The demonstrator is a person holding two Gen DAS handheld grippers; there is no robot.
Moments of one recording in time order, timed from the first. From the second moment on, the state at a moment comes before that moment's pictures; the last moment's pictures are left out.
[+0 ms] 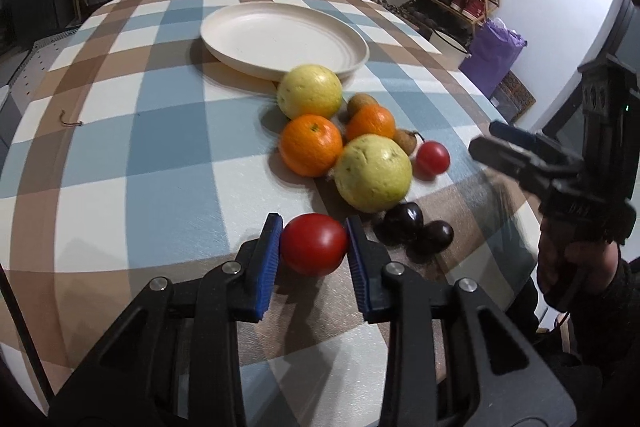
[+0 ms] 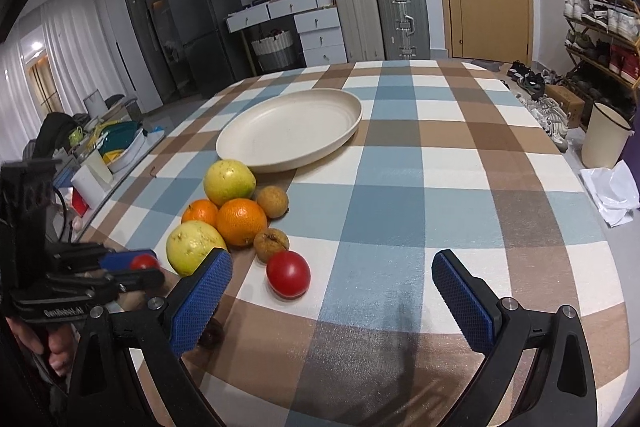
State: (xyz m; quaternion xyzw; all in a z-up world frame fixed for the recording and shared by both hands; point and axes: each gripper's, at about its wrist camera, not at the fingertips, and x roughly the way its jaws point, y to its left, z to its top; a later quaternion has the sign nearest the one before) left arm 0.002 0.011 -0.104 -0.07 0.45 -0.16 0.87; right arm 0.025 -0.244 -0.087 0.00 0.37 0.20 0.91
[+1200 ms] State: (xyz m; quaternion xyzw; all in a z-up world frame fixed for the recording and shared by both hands) left arm 0.061 0.040 -0.062 -0.11 0.42 -0.15 0.89; right arm 0.042 -0.215 -0.109 -0.05 0.42 0.26 0.87
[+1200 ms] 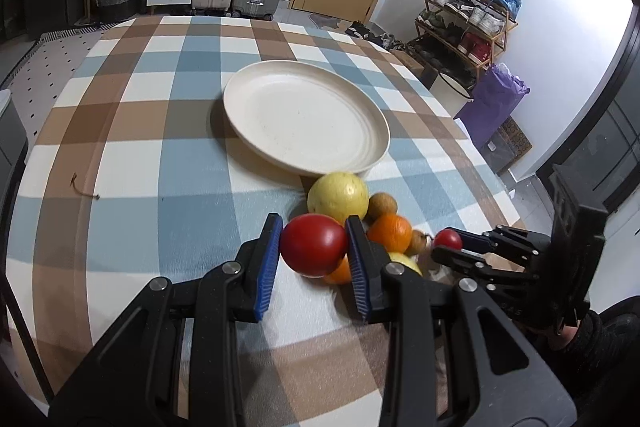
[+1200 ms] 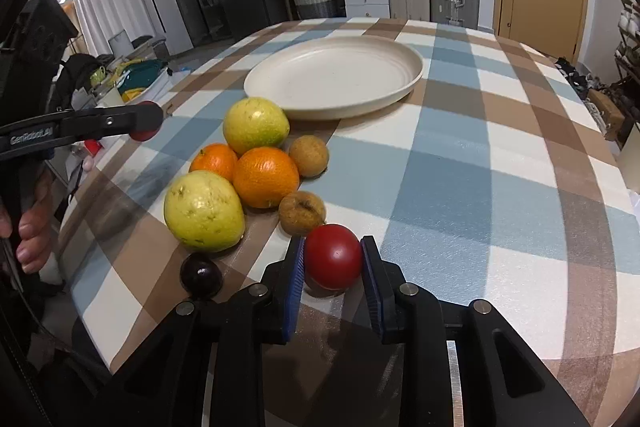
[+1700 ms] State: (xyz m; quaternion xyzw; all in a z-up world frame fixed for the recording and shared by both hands) left arm 0.124 0.028 -0.033 -0.12 0.41 -0.16 0.89; right arm 0.091 -0.219 -0.048 0.00 0.37 0.29 0.88
